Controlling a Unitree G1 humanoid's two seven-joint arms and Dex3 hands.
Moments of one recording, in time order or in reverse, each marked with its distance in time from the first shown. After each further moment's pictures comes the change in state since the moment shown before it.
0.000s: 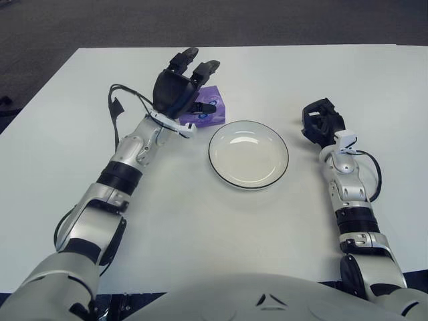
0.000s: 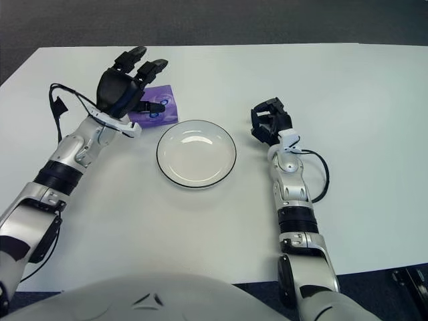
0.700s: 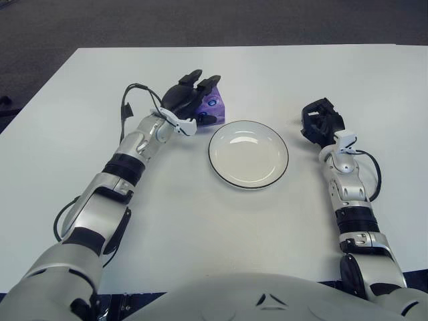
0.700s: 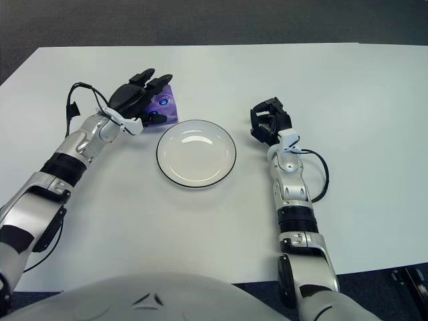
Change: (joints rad) left arm -0.066 -0.020 -0.033 0.214 -0.274 -0.075 -0.394; right arm -0.001 0.000 0.000 0.005 0.000 -0.006 0.006
